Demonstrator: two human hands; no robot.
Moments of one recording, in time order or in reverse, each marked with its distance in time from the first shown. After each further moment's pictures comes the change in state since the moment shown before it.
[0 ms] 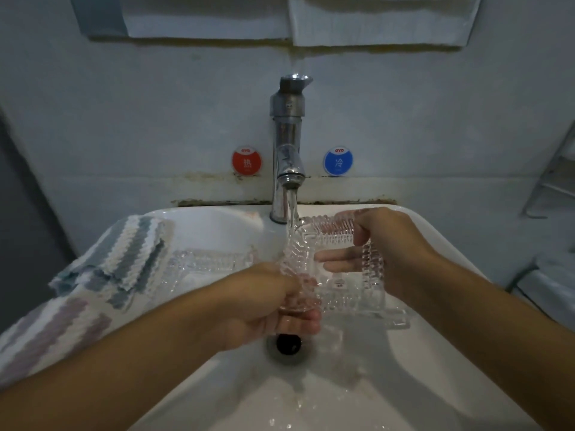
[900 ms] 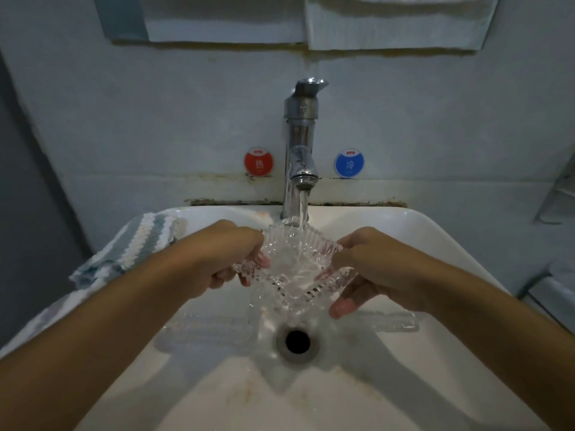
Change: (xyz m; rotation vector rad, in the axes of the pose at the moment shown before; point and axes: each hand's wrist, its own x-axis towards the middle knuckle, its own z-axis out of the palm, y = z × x) left_hand -0.017 0.043 -0.039 0.545 0.414 0.038; right_hand -0.003 0.004 0.005 -0.538 -0.281 0.095
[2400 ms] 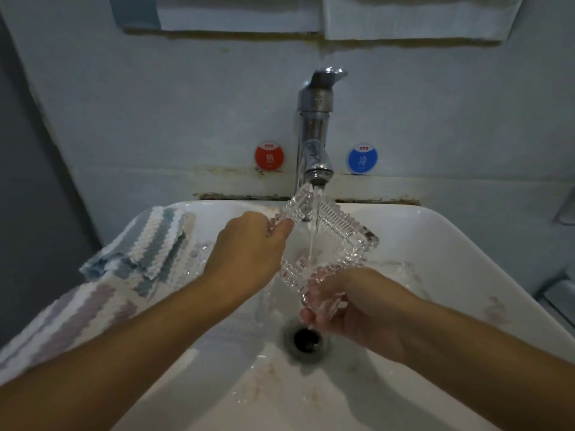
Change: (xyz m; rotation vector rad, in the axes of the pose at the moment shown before) left_hand 0.018 -0.020 0.026 0.221 0.398 0.397; right_hand 0.006 0.028 0.049 0.609 -0.056 0.118
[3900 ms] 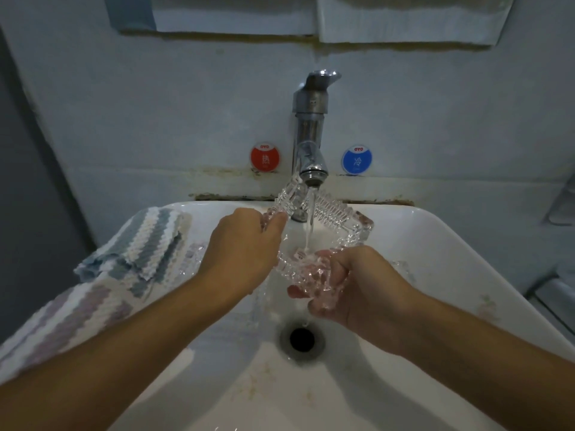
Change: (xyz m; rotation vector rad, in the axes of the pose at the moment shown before) left_hand -0.005 0.008 -0.004 -0.095 0.035 -0.011; right_hand -0.005 -0.008 -0.002 0.042 -0.149 -0.184
